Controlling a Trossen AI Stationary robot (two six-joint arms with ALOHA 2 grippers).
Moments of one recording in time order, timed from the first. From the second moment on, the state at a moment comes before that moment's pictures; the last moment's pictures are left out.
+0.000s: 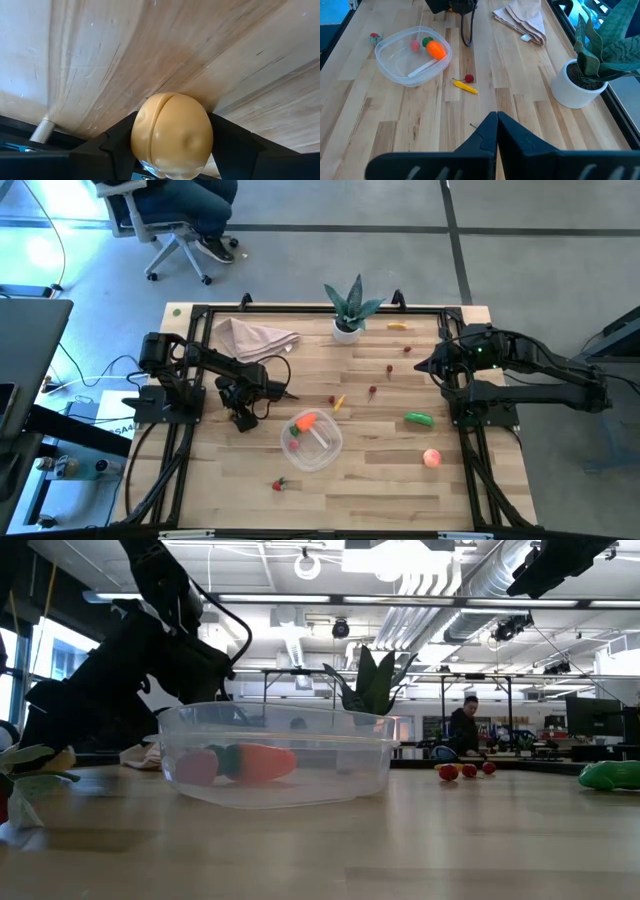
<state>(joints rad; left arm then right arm) 0.19 1.77 0.82 -1.12 0.12 -0.47 -0.23 0.62 0.85 -0.86 -0.11 -0.13</state>
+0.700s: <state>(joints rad) 0.19 1.77 0.91 -1.11 0.06 -0.43 -0.23 0.62 0.85 -0.86 -0.11 -0.13</state>
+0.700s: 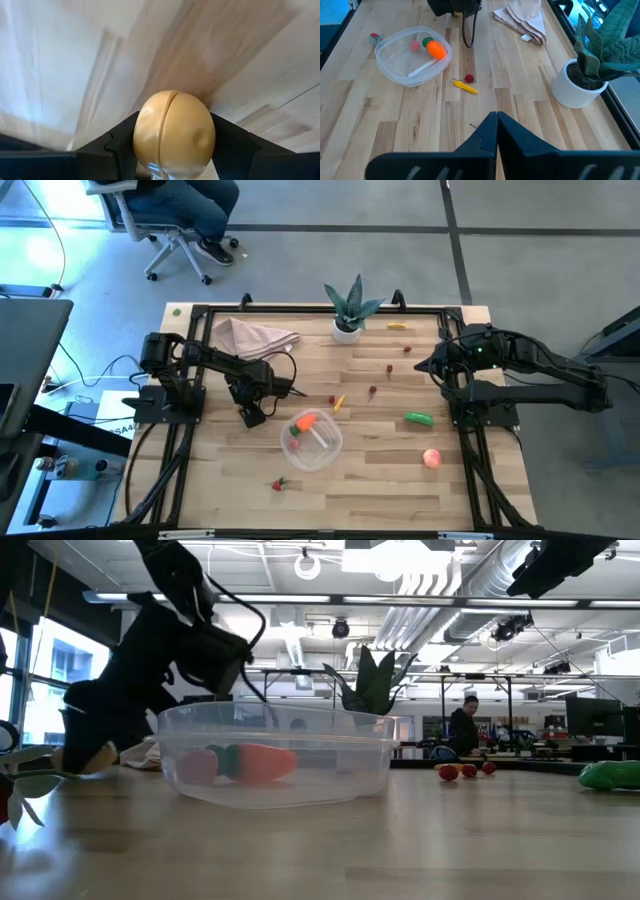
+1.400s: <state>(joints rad) 0.19 1.77 1.26 -1.13 0.06 -0.34 -0.23 0.62 0.85 -0.86 -0.11 -0.13</state>
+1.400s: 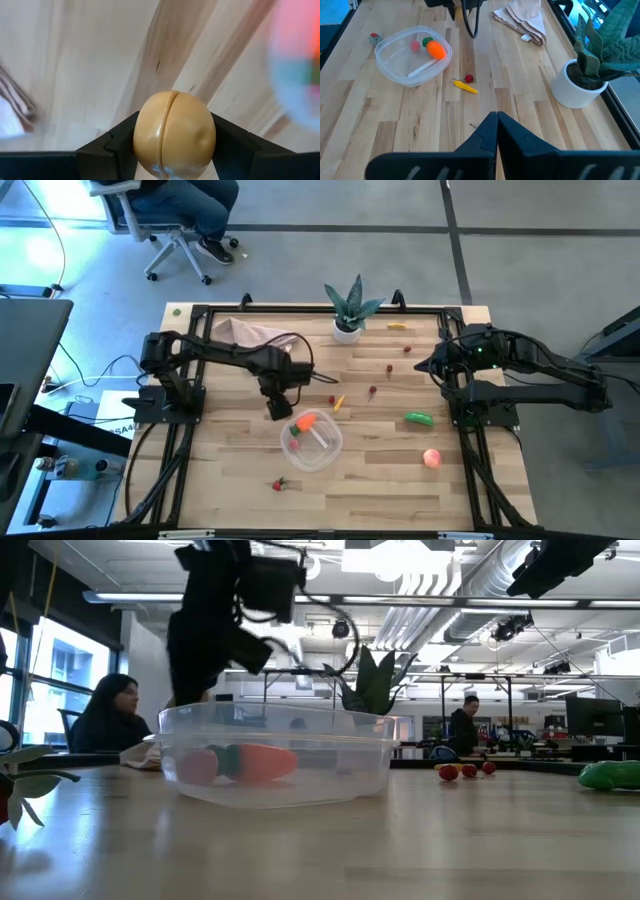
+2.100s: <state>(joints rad) -0.07 1.79 1.51 -0.85 0.03 -0.24 -0.23 0.62 0.85 -0.86 -0.11 -0.13</state>
